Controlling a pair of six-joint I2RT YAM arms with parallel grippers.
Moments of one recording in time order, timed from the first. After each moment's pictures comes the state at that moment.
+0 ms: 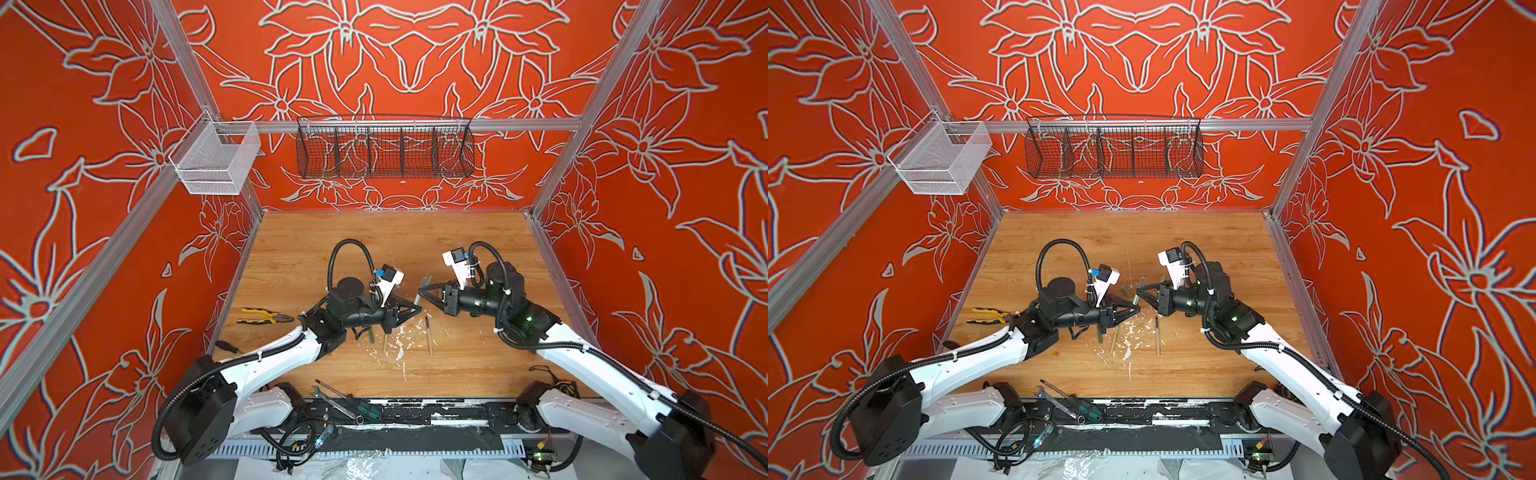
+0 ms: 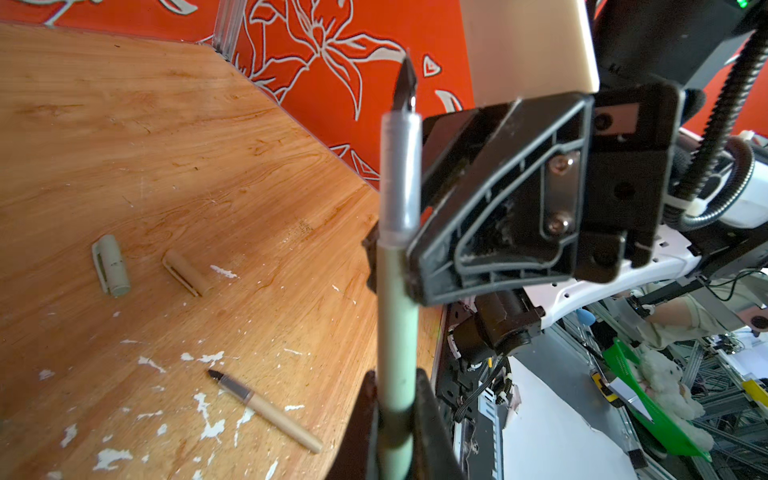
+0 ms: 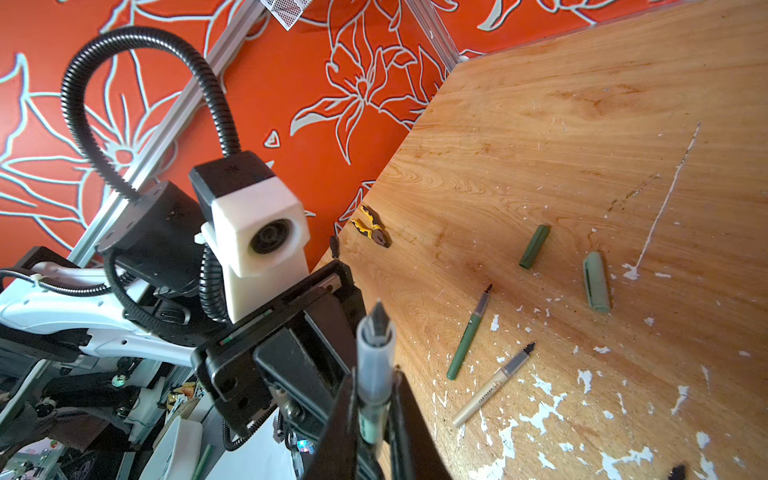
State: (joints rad) left arm -0.67 1.16 0.61 0.31 0.58 -0.44; right arm 0.59 1.00 0.75 -0.03 -0.55 0.61
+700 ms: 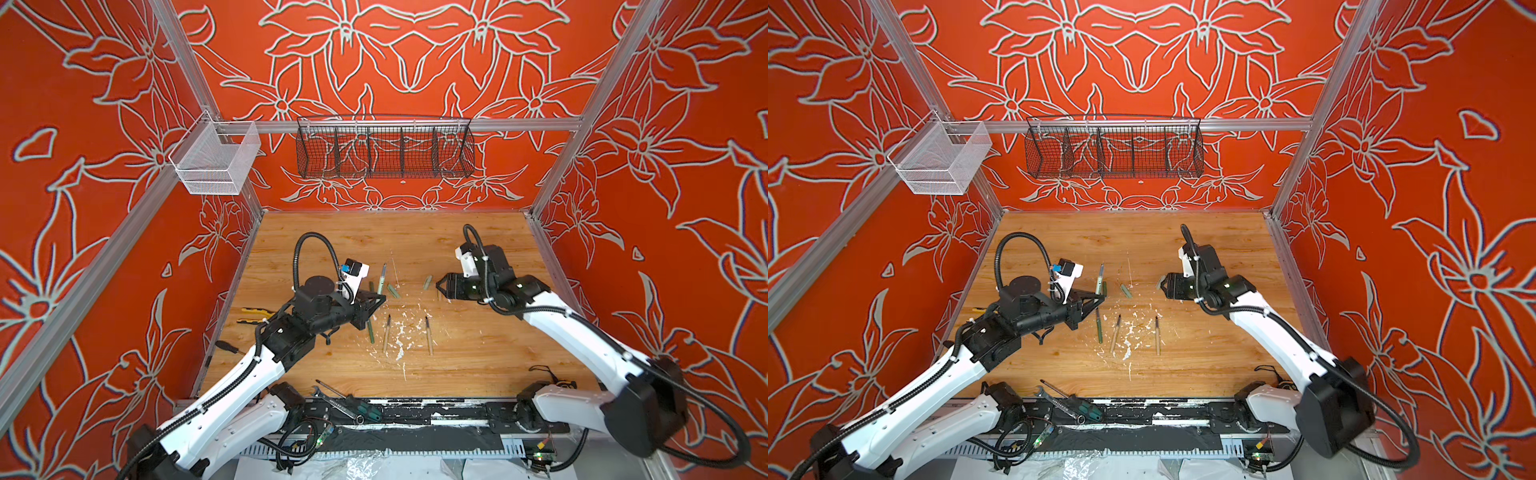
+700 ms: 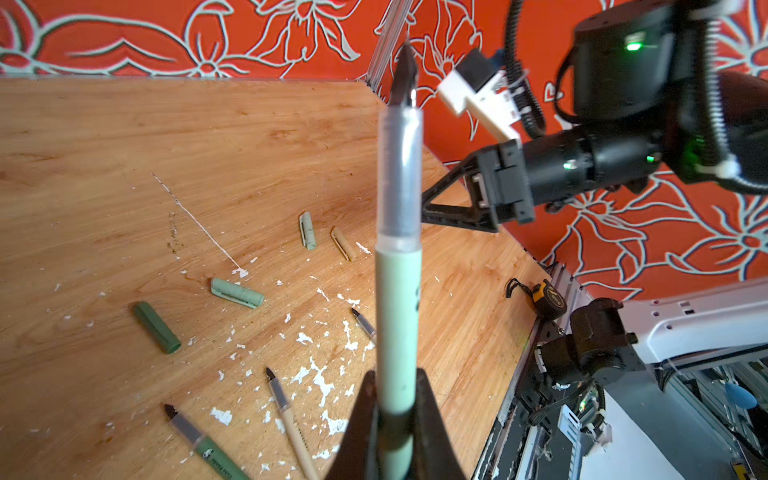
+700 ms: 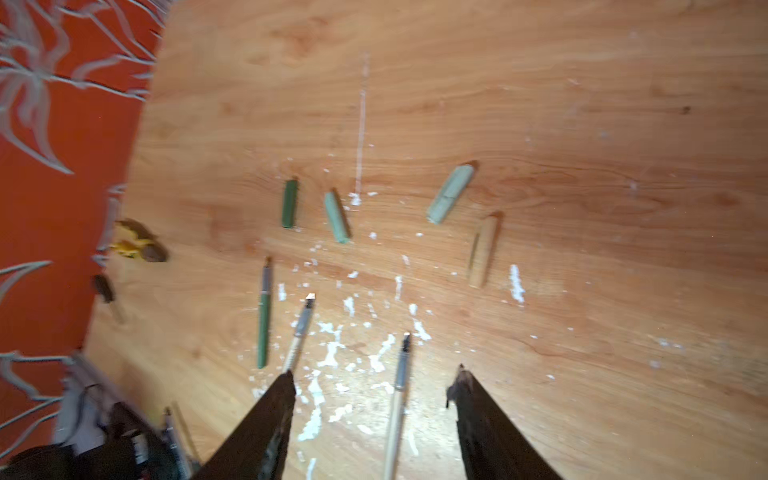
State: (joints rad) left arm -0.56 0.81 0.70 -0.24 0.35 -0.34; right arm 0.46 1.30 1.01 -0.59 -0.17 0.48
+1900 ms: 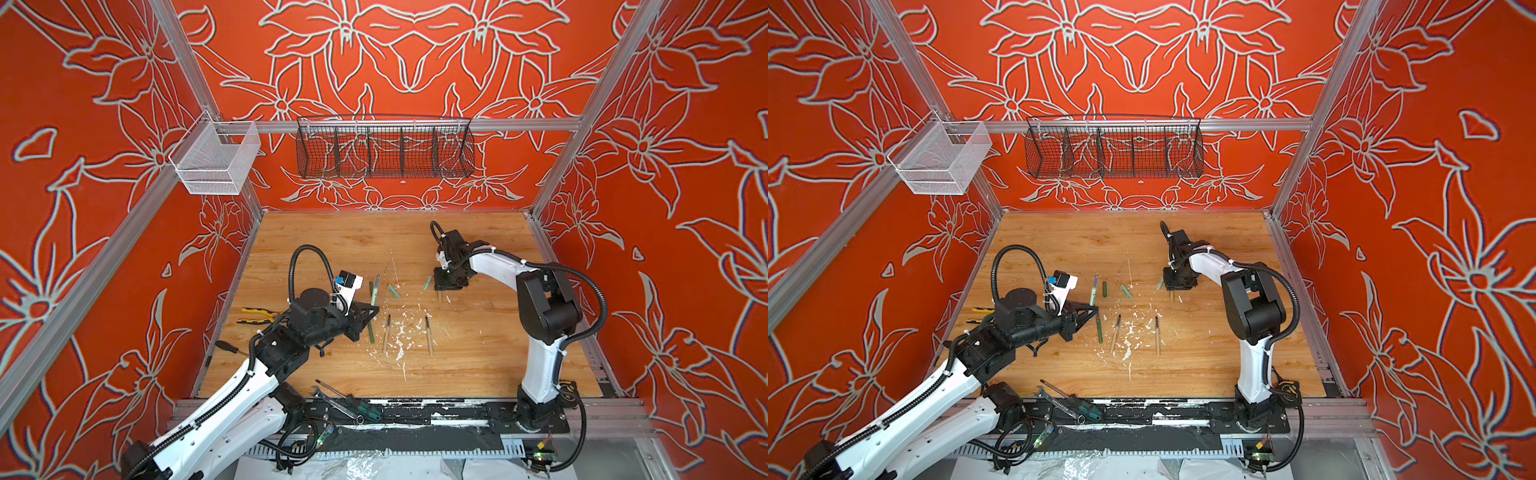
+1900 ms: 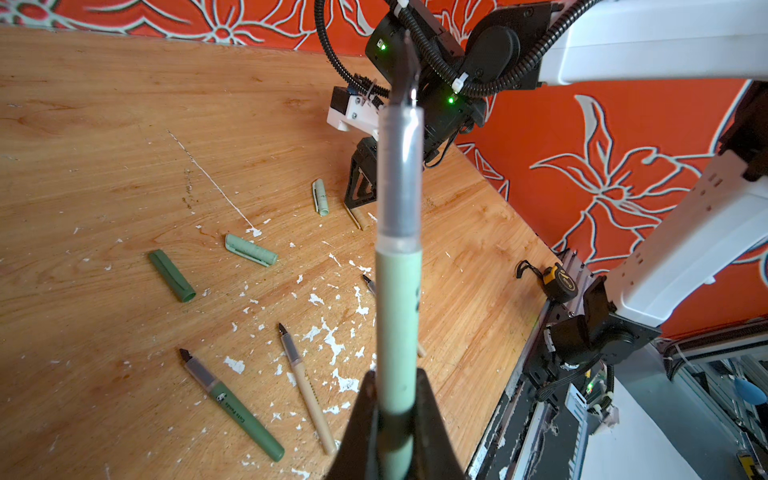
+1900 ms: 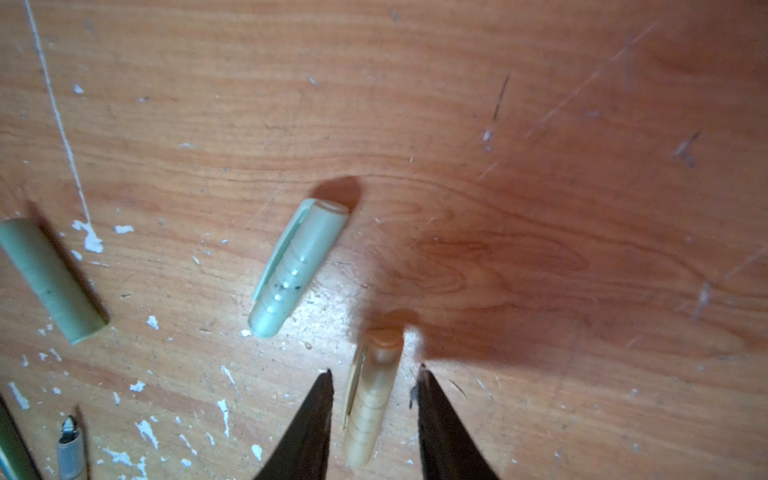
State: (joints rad) left arm -0.56 0.73 0.61 -0.28 0.33 -0.35; right arm 0.37 1.96 1.38 -0.74 -0.15 0.29
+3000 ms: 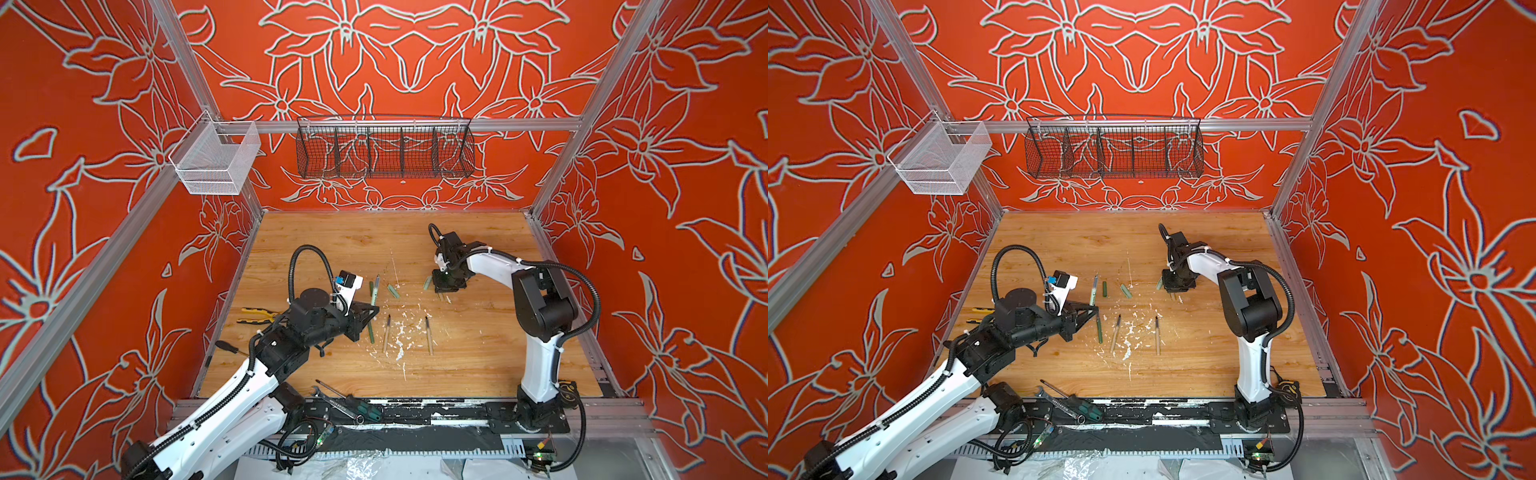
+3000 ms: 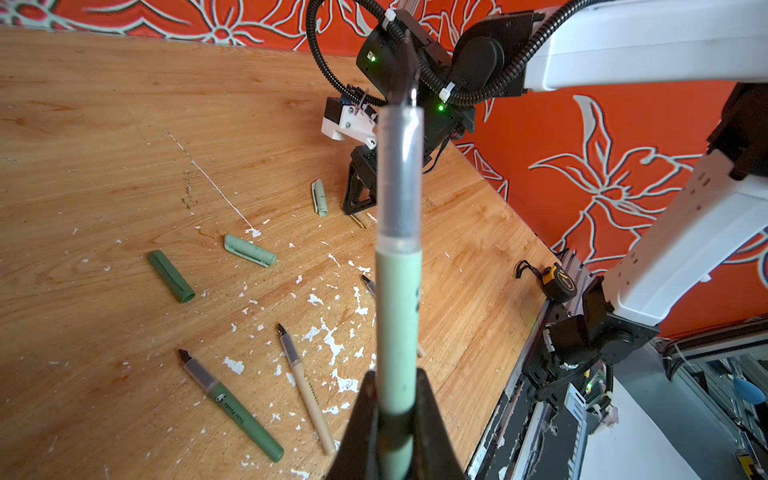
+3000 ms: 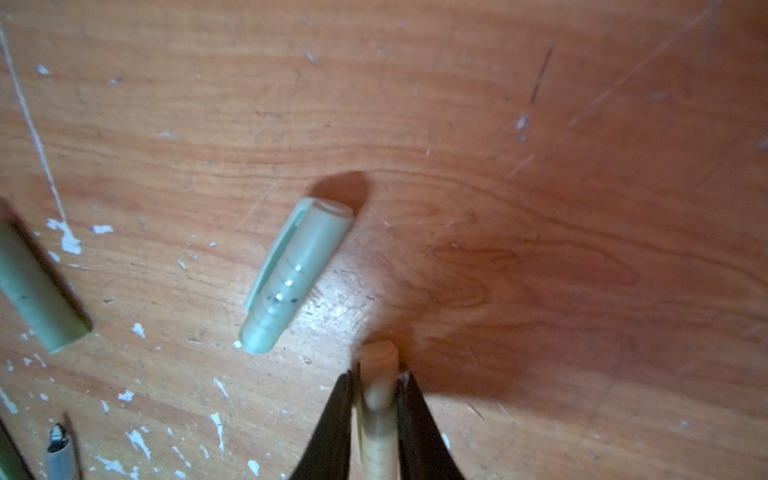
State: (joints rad) left arm -0.56 0.73 0.61 -0.28 0.34 -0.35; right arm 0.38 2.00 1.39 -0.74 -0.17 0.29
